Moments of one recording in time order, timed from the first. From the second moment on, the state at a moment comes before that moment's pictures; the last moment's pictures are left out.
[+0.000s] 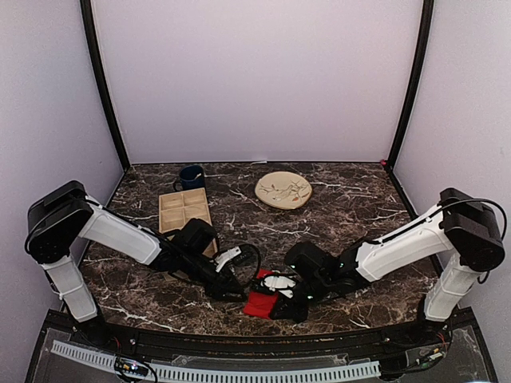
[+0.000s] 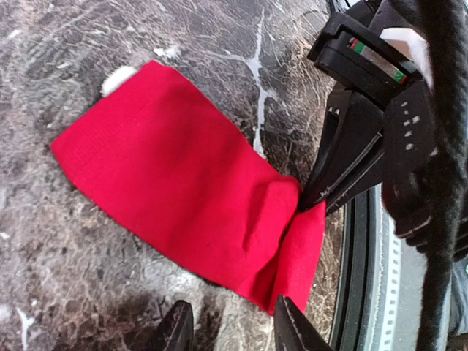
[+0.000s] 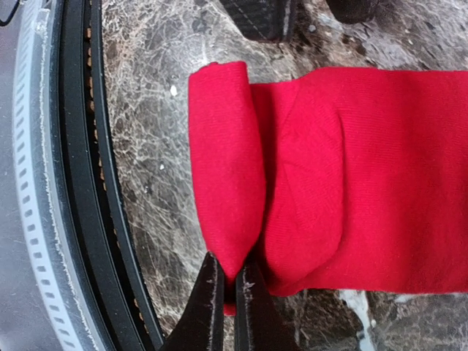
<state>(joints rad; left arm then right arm) -0.87 1.75 0.73 0.10 0.70 -0.06 1.16 1.68 0.74 -0.03 -0.37 0.07</state>
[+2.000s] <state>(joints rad) -1.16 1.64 0.69 0.10 0.28 0.24 1.01 1.84 0.82 -0.04 -0.78 0.16</state>
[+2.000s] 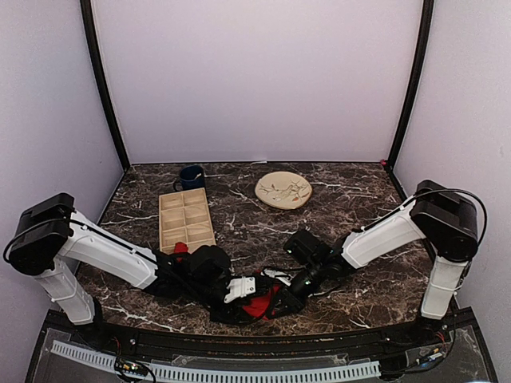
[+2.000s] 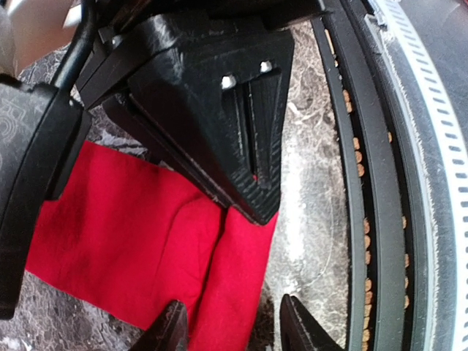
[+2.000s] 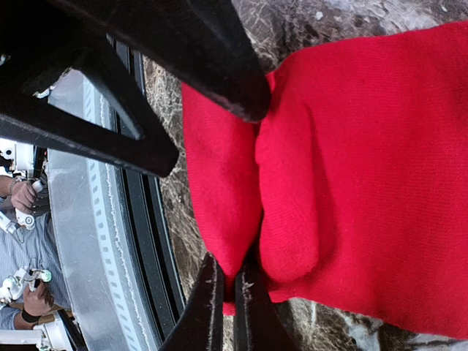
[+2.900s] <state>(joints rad) -1.17 1.66 0.70 0.08 0.25 0.27 1.00 1.86 0.83 -0.06 -0.81 0.16</state>
